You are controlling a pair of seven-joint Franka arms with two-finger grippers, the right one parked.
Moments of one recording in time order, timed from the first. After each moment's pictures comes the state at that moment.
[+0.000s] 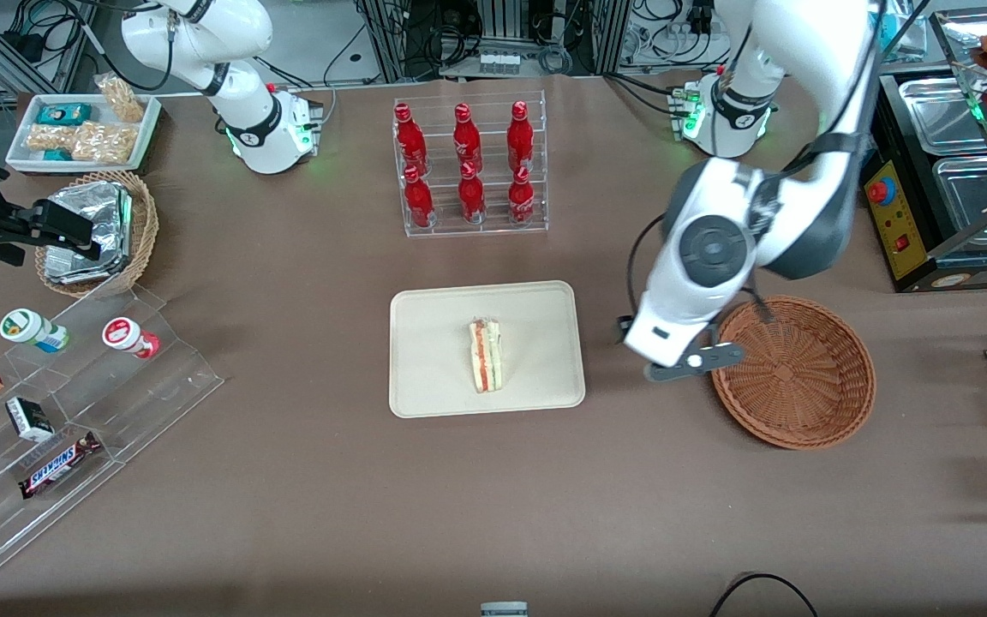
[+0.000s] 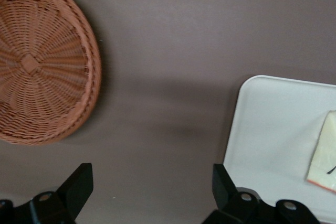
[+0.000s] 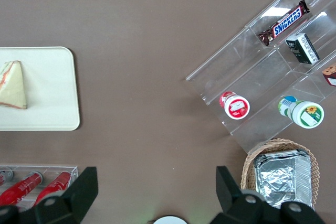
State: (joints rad) arm -0.52 0.30 0.11 -1.70 -0.01 1.87 -0.58
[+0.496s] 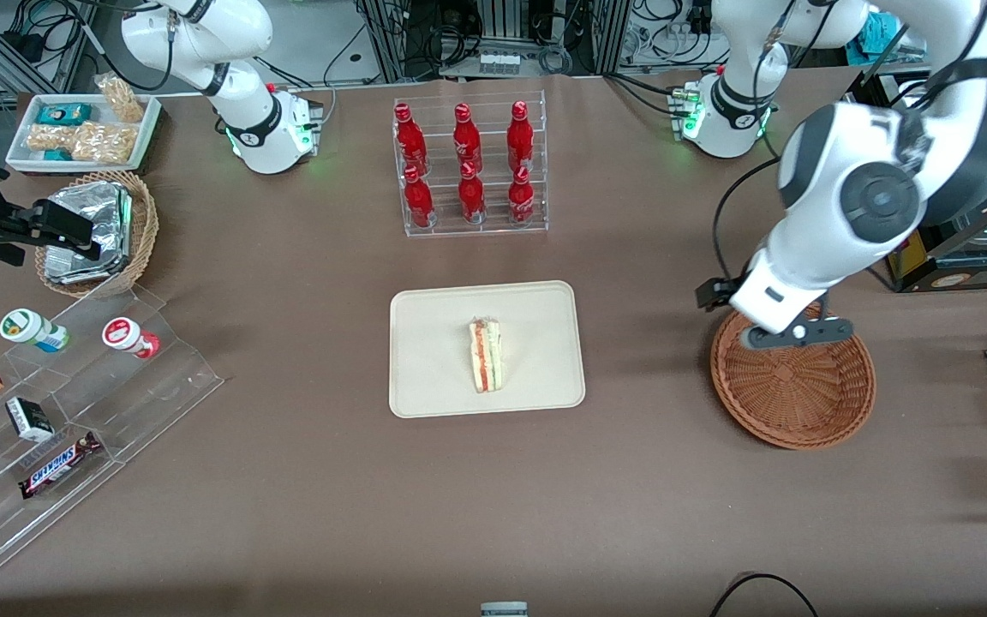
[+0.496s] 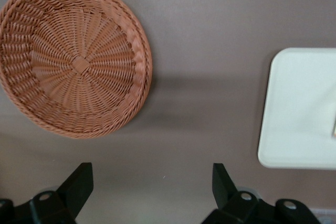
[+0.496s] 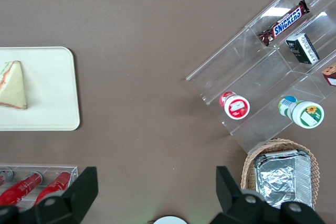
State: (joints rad) arm -0.22 0.12 -0.06 -1.79 -0.01 1.77 -0.32
